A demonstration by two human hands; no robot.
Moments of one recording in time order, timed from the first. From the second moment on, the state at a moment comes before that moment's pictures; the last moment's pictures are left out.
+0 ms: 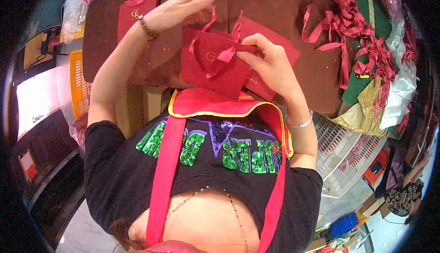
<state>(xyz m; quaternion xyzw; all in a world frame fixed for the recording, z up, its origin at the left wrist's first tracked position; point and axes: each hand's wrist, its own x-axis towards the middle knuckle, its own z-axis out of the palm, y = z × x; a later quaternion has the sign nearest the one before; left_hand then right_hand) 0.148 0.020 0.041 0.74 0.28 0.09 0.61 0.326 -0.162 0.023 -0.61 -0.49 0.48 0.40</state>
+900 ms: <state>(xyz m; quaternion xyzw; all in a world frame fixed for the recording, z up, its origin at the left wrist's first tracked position) 0.185 0.054 0.030 0.59 0.22 0.10 0.77 0.310 -0.172 0.001 -0.45 -0.40 0.58 0.55</state>
